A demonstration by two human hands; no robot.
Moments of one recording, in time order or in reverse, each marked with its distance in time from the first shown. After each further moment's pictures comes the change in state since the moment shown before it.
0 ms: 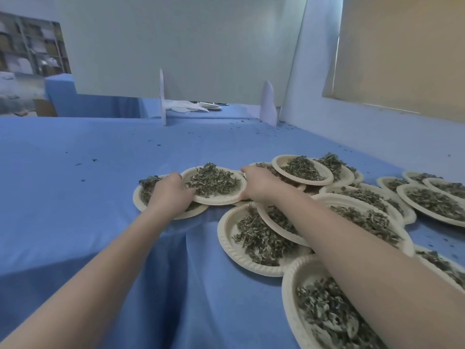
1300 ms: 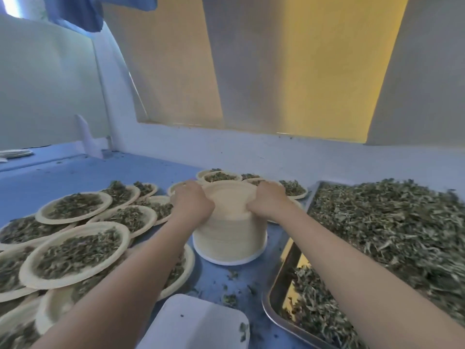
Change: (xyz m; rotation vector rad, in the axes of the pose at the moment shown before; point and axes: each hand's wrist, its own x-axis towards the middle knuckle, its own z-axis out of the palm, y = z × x) left_hand -0.247 0.400 0.175 0.098 -0.376 0.533; right_hand -0.338 0.339 -0.128 0.108 0.313 0.744
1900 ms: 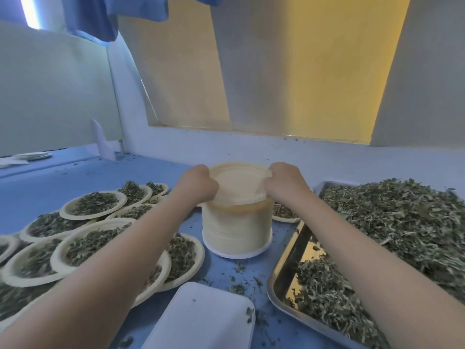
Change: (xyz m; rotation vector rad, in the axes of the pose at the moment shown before) left_hand -0.038 0.016 -0.059 -0.078 -0.036 0.080; right_hand -0.039 -0.007 -0.038 0.307 0.206 -0.084
